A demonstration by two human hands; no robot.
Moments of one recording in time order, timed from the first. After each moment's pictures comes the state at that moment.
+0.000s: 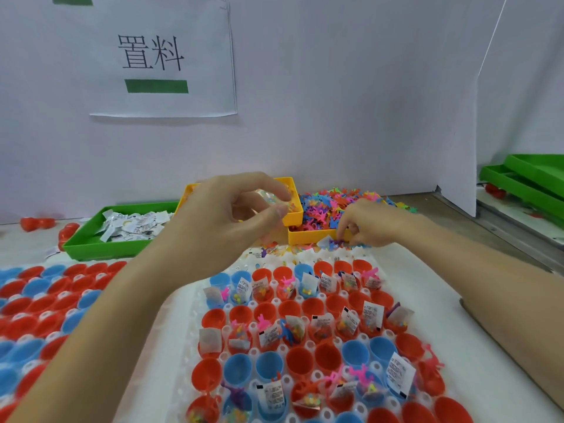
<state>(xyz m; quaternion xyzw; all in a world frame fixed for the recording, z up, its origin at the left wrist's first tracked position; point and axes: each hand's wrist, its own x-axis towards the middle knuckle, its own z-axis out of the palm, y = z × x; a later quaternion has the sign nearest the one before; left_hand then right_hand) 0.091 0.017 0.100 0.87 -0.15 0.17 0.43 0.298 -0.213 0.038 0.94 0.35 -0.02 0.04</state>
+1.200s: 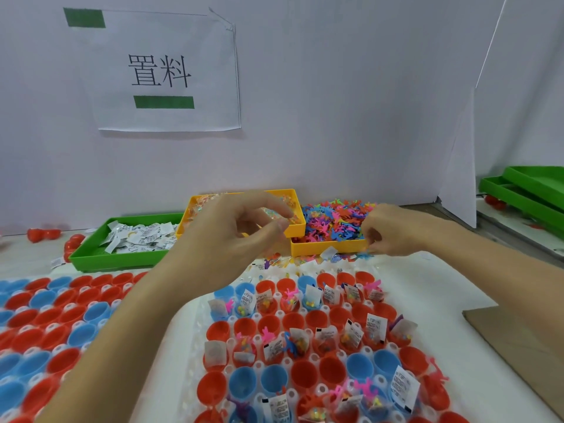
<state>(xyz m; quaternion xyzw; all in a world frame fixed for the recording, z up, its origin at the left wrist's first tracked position) 0.094 0.018 0.096 0.87 -0.16 0.18 0.43 0.293 -0.246 0.054 0.94 0.34 0.01 0.07</state>
